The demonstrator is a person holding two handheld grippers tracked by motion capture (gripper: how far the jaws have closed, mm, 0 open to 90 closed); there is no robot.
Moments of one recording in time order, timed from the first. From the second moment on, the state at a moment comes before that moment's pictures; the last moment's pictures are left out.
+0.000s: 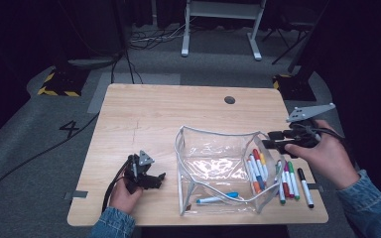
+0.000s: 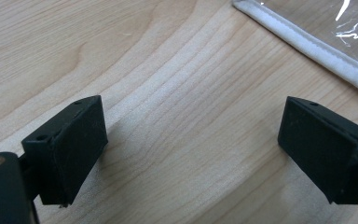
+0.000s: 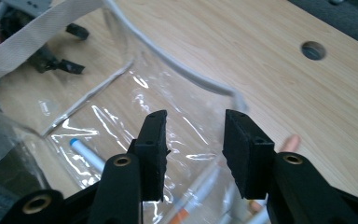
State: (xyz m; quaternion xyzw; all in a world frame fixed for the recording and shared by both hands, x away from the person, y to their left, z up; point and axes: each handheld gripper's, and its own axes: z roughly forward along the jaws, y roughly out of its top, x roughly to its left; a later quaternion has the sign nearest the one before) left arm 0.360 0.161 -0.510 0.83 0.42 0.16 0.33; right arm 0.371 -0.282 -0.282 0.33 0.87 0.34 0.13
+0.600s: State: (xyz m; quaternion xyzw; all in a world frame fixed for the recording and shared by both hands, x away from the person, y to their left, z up) left arm 0.362 0.164 -0.510 0.83 0.43 0.16 0.32; right arm 0.371 -0.383 -0.339 0.47 0.82 0.29 0.16
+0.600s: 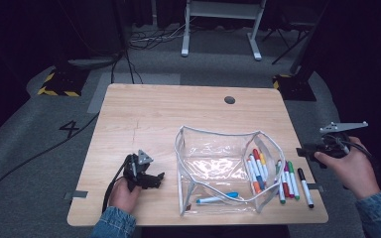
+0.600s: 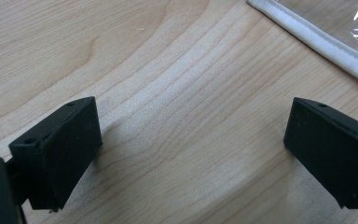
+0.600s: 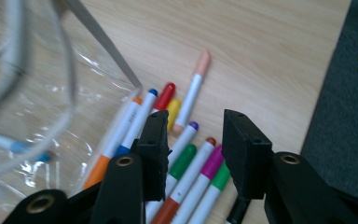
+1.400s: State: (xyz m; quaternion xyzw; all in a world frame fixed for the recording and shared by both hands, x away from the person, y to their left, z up) left arm 0.362 0.164 -0.511 0.83 0.44 0.16 0.32; right arm 0.349 -0.433 -0.464 0.58 0.79 0.18 0.10
